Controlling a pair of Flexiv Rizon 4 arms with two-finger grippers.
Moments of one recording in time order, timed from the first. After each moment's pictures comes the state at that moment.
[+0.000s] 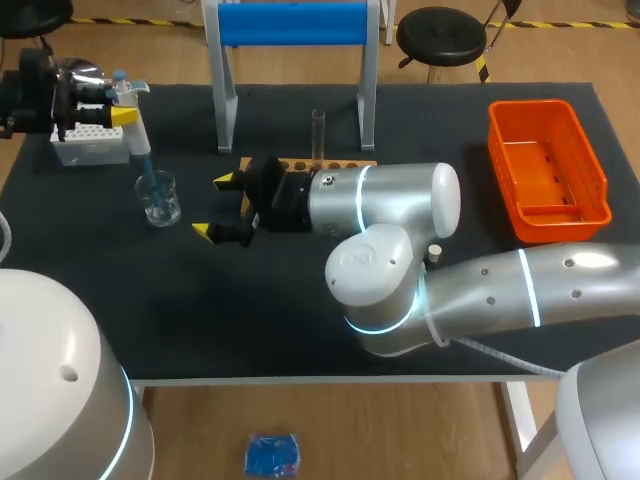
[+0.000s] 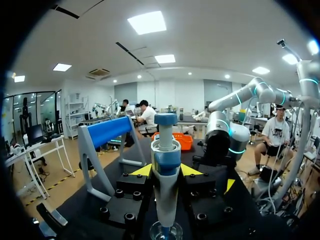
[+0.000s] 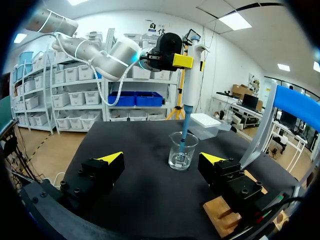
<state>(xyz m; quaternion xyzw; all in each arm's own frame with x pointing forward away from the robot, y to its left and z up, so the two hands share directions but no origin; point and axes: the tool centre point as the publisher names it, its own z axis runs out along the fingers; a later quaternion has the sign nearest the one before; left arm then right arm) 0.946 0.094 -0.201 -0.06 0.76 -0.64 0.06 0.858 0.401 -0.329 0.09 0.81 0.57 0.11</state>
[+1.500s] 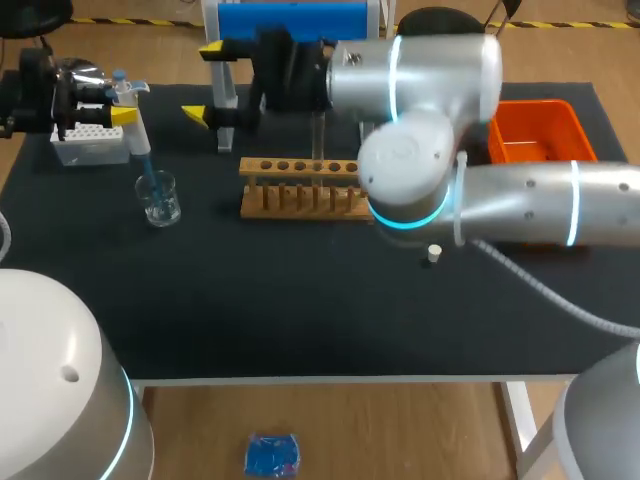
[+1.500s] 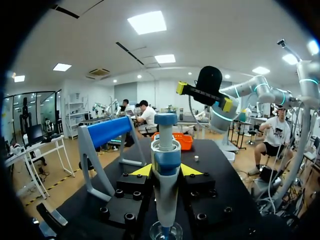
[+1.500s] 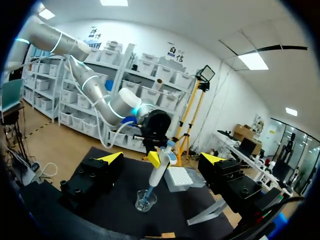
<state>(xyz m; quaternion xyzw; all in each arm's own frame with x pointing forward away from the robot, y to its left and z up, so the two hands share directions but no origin) 0.946 0.094 -0.200 -0.06 0.76 -0.64 0.06 0.897 0.397 -0.121 -0.04 0.77 0.61 0.17</state>
